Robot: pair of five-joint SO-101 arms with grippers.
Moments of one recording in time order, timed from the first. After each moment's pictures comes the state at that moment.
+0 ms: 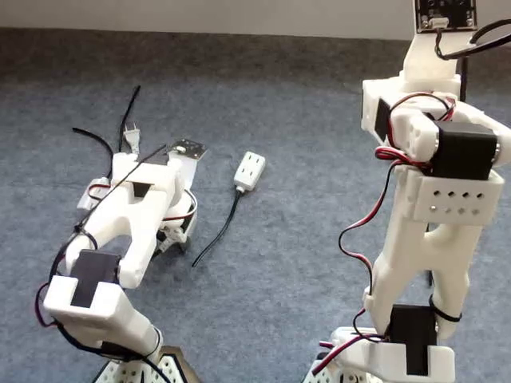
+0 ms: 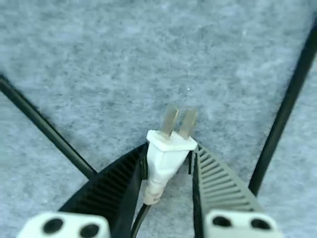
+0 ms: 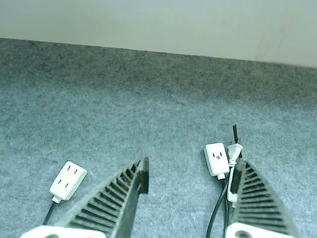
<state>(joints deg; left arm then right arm) 1.1 7.8 28.6 70.3 -6.0 -1.1 -10.0 -36.2 90.9 8.5</state>
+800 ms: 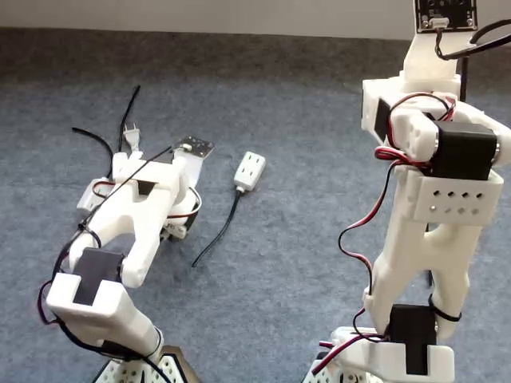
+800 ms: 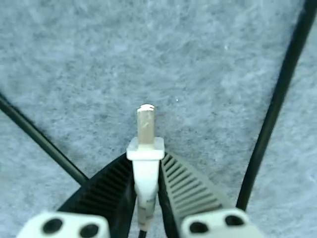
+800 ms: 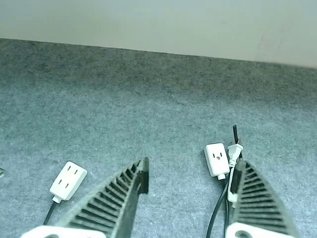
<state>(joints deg) 1.8 8.0 27.0 70.0 -8.7 -1.1 -10.0 -36.2 90.9 8.5</state>
